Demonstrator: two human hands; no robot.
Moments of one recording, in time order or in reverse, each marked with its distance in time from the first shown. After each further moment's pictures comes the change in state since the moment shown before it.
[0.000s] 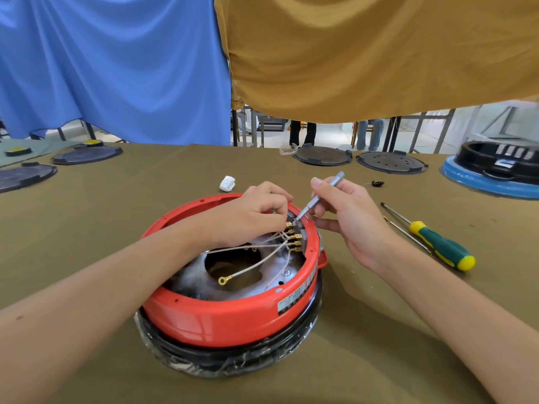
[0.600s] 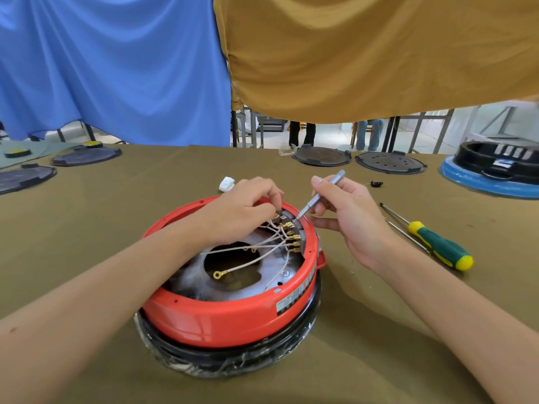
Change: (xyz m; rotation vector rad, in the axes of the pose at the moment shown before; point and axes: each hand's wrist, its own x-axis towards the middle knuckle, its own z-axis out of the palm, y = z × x) left_hand 0.004 -0.010 -0.003 0.038 0.182 0.054; right_hand -0.002 -0.004 0.000 0.016 0.018 -0.016
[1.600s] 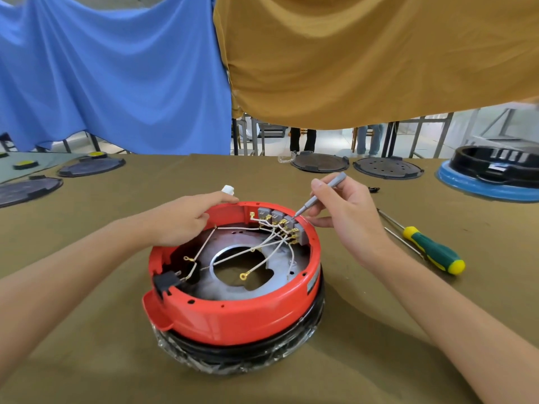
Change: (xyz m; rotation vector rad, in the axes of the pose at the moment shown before) left_hand -0.018 -0.050 -0.053 0.388 -0.132 -0.121; right_hand -0.002 -0.005 -0.006 -0.163 0.055 -0.187
